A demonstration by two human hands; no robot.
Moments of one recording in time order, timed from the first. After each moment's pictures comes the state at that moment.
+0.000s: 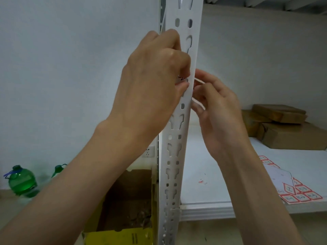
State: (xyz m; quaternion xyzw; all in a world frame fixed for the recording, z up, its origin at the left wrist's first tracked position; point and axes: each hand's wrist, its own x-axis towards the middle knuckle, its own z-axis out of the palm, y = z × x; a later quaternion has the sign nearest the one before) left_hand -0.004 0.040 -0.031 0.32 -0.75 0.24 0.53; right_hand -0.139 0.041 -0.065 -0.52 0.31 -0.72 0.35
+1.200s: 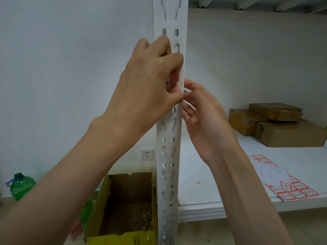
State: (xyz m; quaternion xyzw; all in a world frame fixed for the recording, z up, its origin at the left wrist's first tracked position) left_hand -0.007 0.026 -0.020 0.30 -0.78 0.27 0.47; right_hand -0.140 0.043 -0.067 -0.49 0.27 -0.69 0.46
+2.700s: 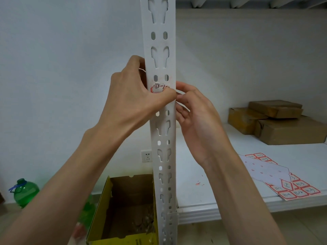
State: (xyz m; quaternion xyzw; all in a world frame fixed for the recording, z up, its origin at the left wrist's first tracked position) left_hand -0.009 0.019 -0.025 0.42 -0.73 0.02 0.53; right_hand -0.142 0.041 -0.069 -0.50 0.25 -0.69 0.46
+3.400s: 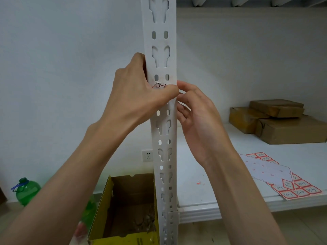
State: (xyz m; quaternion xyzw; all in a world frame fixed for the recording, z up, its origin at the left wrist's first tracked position) left_hand -0.011 0.017 -0.020 0.43 -0.74 0.00 0.52; right_hand -0.141 0.043 -0.069 -0.50 0.26 -0.69 0.45
